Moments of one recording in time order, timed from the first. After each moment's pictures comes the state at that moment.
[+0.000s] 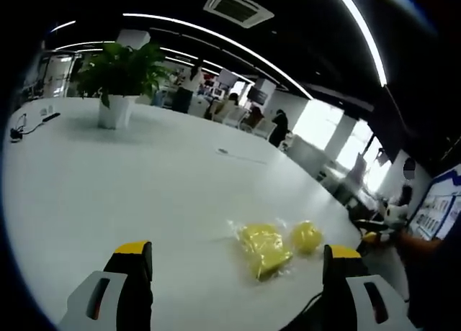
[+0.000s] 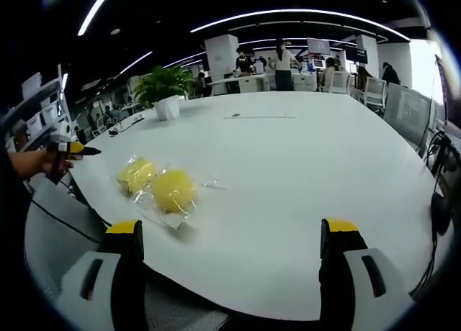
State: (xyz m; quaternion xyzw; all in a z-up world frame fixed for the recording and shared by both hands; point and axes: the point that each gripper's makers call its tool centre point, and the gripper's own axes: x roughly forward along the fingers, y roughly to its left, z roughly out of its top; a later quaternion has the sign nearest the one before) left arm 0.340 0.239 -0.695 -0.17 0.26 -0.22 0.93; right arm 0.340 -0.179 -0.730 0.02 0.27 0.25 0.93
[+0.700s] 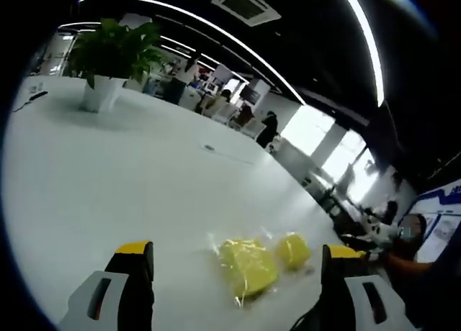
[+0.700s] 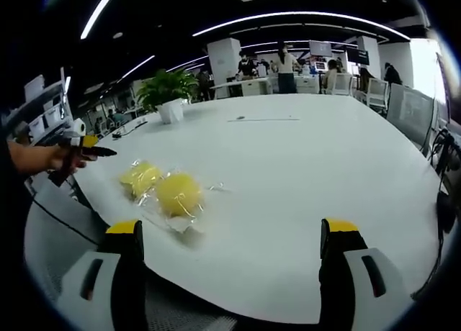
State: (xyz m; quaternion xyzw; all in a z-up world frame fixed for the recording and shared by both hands) left arm 0.380 0.200 -0.697 -0.23 0.27 -0.27 0.90; right arm 0.339 -0.167 -0.732 0.03 0.26 0.26 0.93
